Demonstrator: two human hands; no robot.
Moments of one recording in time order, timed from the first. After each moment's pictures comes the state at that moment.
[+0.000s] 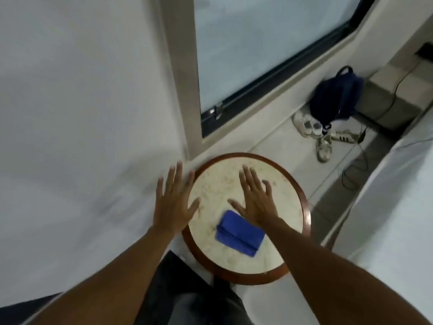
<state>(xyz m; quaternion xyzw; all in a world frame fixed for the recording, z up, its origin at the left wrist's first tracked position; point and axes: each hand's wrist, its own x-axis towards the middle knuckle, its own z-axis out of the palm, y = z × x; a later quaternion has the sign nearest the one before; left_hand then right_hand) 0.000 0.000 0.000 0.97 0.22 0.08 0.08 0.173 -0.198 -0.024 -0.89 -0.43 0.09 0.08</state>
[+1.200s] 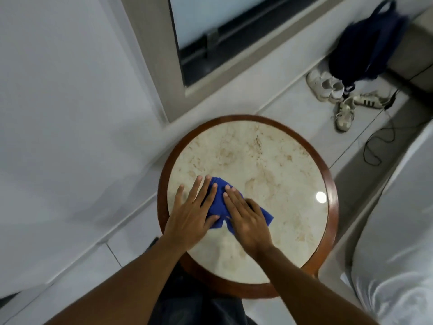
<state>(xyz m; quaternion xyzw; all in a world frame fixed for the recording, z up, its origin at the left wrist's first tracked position) 0.040 -0.048 -0.201 0.99 0.11 -0.03 0.01 0.141 -0.214 -0.215 -0.84 -0.51 0.00 0.19</state>
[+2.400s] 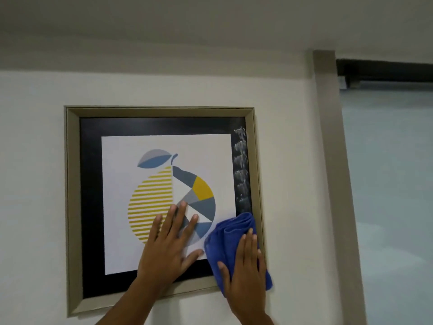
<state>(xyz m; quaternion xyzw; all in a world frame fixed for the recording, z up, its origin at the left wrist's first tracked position) -0.208 0.254 0.523 0.77 0.32 0.36 -0.42 -0.016 0.186 0.437 -0.65 -0.50 -0.32 0.48</state>
